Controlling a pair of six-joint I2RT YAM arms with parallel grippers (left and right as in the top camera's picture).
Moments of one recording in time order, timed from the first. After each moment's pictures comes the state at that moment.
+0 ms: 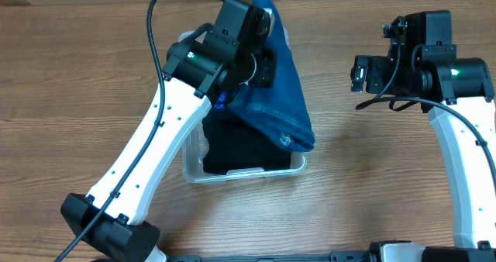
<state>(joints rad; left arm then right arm) -0.54 1.76 1.89 -1.07 0.12 -0.37 0.05 1.50 1.58 -1.11 -0.05 0.12</state>
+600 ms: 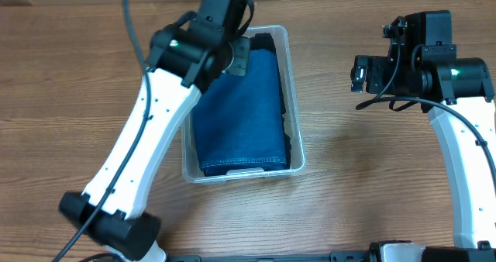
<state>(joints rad) -0.48 1.80 2.00 -1.16 -0.15 -0.23 0.05 1.50 1.58 -1.11 -0.05 0.12</state>
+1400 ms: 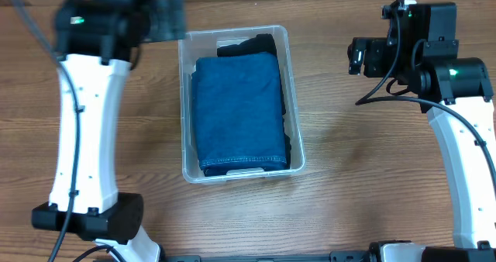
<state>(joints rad) -0.15 1.84 2.30 -1.36 -0.17 -0.24 0.05 1.50 1.58 -0.90 -0.09 0.07</state>
